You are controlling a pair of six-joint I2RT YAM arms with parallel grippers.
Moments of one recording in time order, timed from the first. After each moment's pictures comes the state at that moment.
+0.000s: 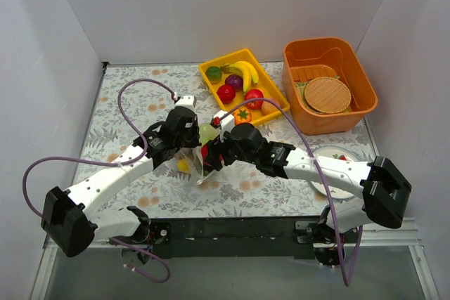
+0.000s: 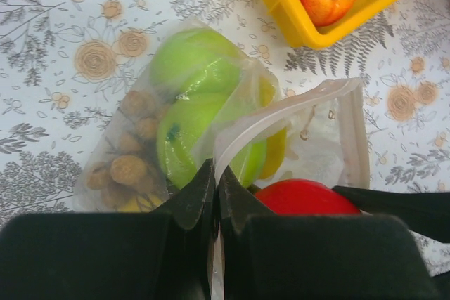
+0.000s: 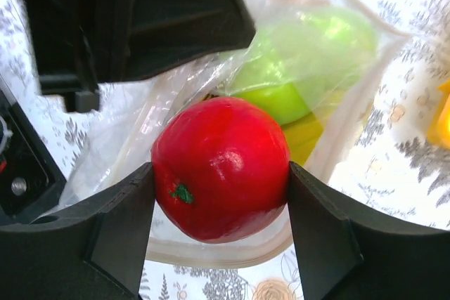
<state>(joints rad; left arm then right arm) -0.69 1.18 0.94 -0.44 -0.26 -0.49 1.08 1.40 0.93 -0.01 0.04 0.23</state>
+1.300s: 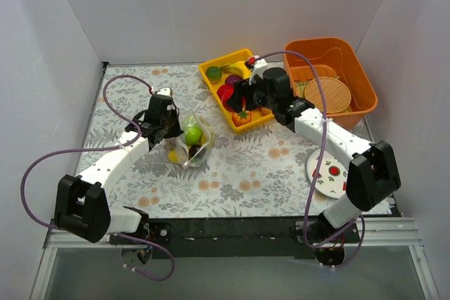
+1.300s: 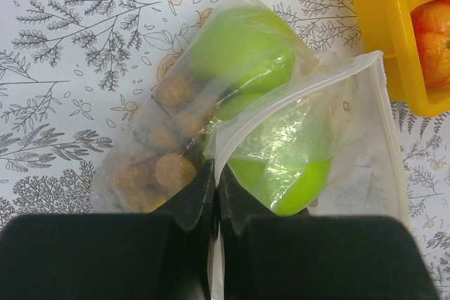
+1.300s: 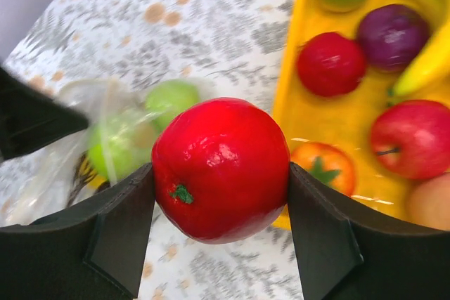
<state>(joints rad) -0.36 1.31 0.93 -0.40 -0.12 -0.46 0.64 1.54 1.23 -0.07 -0.22 0.22</state>
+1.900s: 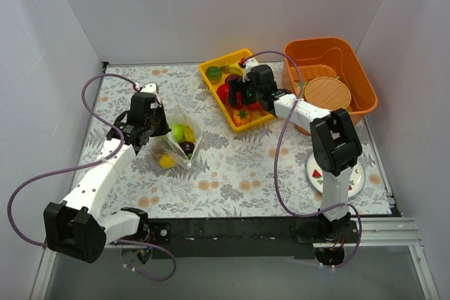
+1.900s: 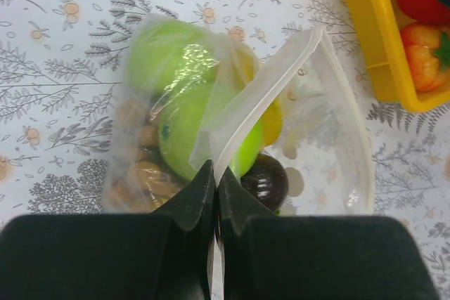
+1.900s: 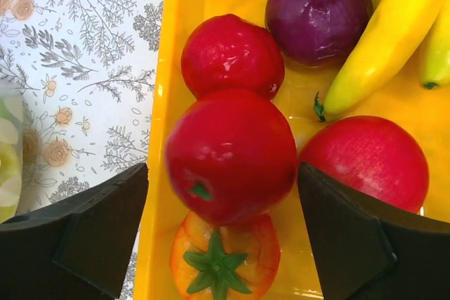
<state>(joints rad) -0.29 1.16 0.98 -0.54 -0.12 -0.38 0.52 1.98 1.44 -0.01 -0.14 0.16</state>
